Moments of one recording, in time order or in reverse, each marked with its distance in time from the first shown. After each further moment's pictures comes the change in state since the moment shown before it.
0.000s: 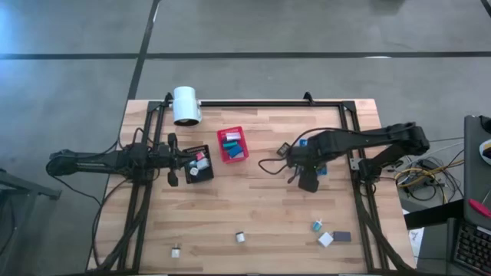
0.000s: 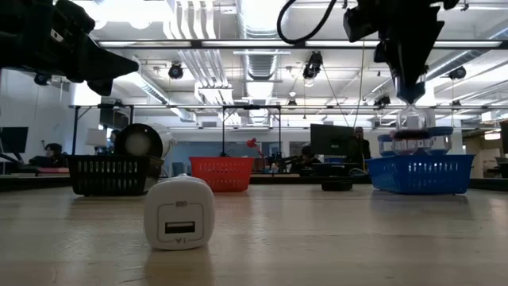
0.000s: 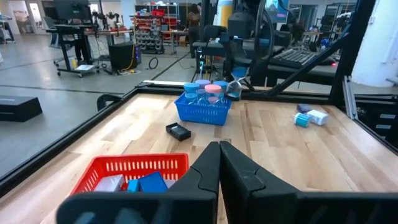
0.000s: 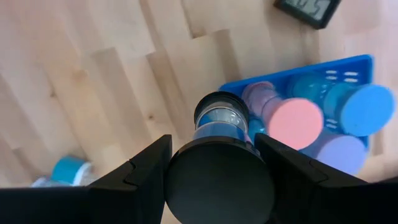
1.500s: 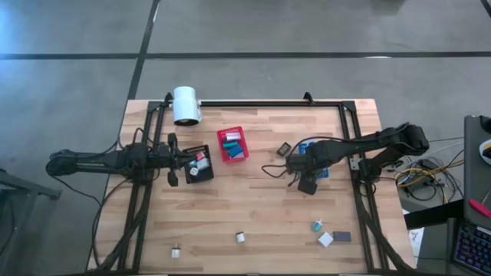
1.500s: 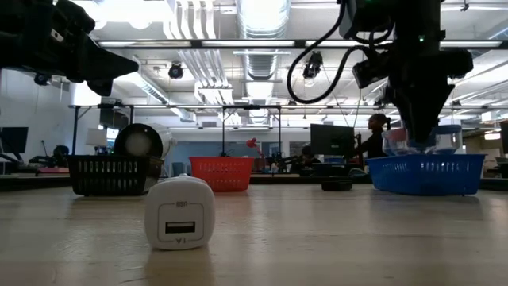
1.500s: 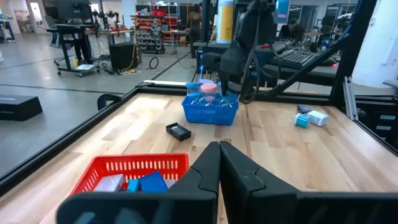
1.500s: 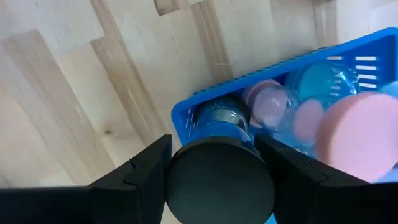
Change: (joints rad) left arm 0.000 0.000 0.000 0.001 -0.002 -0.005; right arm -0.008 0.001 -0.284 0.228 0.045 0.019
